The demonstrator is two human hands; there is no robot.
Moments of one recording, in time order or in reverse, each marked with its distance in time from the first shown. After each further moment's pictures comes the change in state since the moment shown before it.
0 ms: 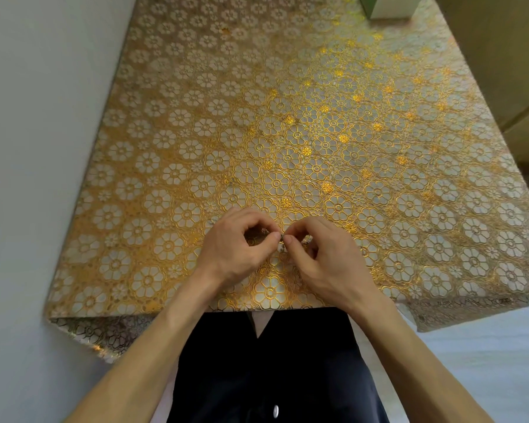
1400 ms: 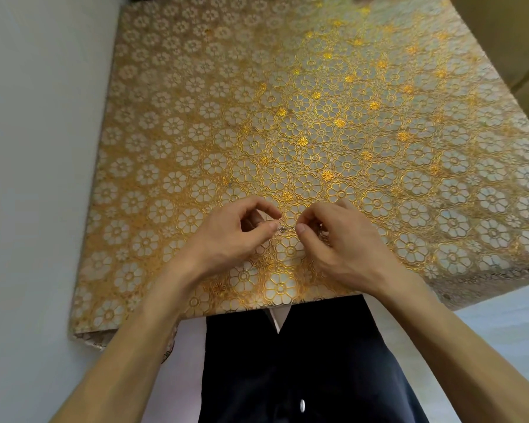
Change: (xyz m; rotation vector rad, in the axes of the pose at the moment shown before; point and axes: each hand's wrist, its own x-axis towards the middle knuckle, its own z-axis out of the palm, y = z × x) left_hand 0.018 0.014 -0.036 -0.120 -0.355 -0.155; right_hand 0.002 -0.002 -0.021 -0.081 -0.058 -0.038
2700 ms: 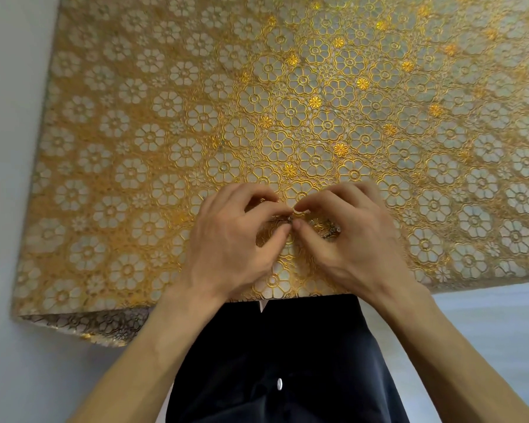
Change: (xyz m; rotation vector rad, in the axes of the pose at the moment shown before) left_hand -0.010 -0.023 0.049 0.546 0.384 0.250; right_hand 0.000 0.011 0.017 -0.168 0.158 0.002
